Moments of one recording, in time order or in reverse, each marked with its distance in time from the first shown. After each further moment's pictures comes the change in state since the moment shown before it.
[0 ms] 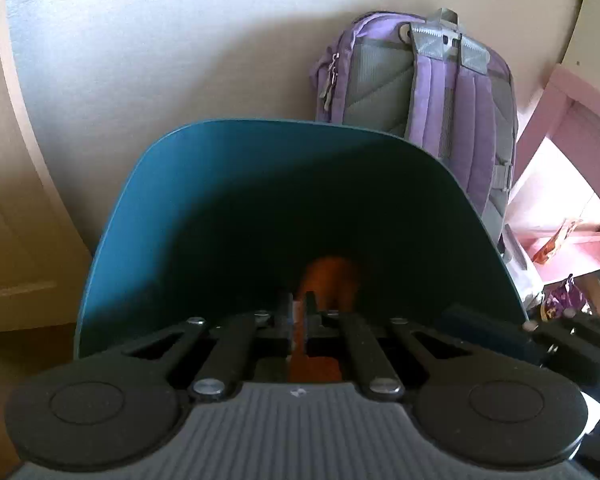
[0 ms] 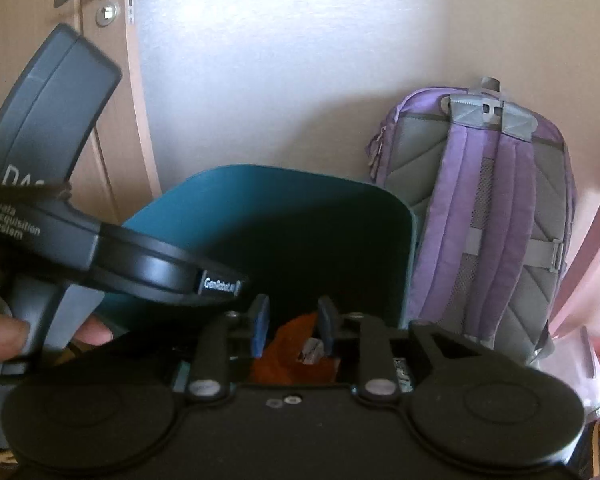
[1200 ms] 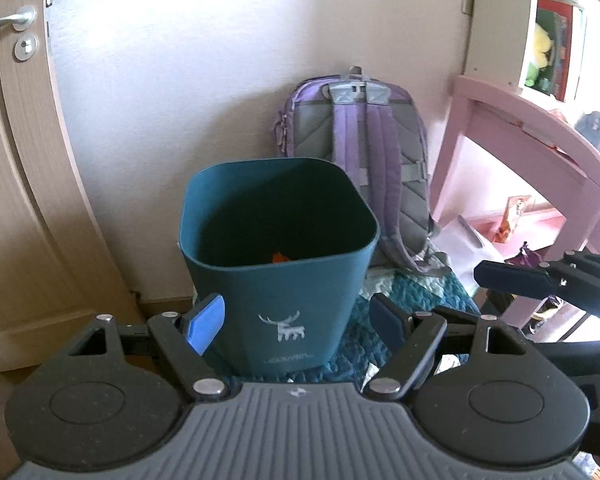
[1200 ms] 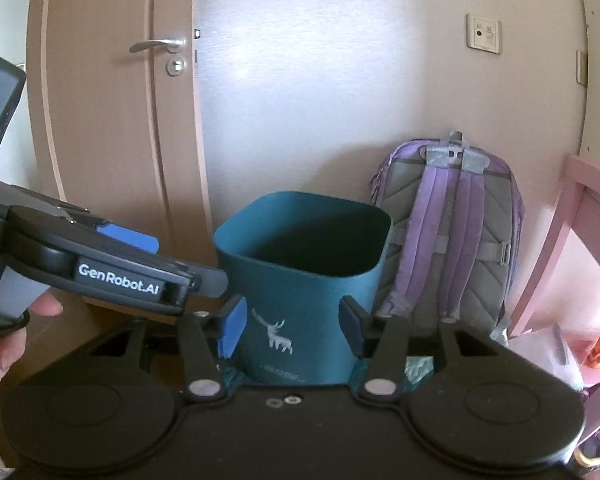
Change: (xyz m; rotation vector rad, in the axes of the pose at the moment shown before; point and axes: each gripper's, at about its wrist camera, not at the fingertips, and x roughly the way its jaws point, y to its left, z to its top) left arm -0.205 -0.031 -0.106 0.158 -0.166 -0.010; right arm -0.188 0.034 -0.058 -0.021 -0.098 0.040
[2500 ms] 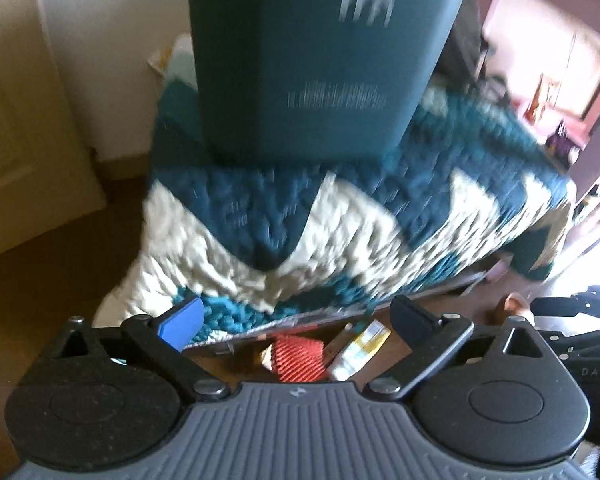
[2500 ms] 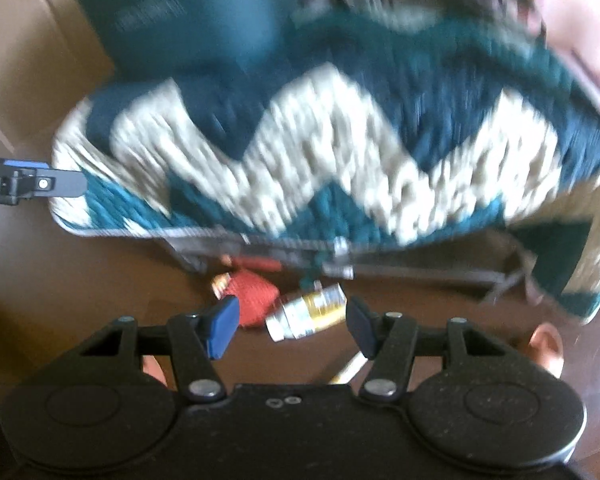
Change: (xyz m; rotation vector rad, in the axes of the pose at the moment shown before) left arm 0.223 0.064 -0.237 -0.020 0.276 -0.074; right arm 0.201 -0.069 -0.326 0.270 0.525 -0.078
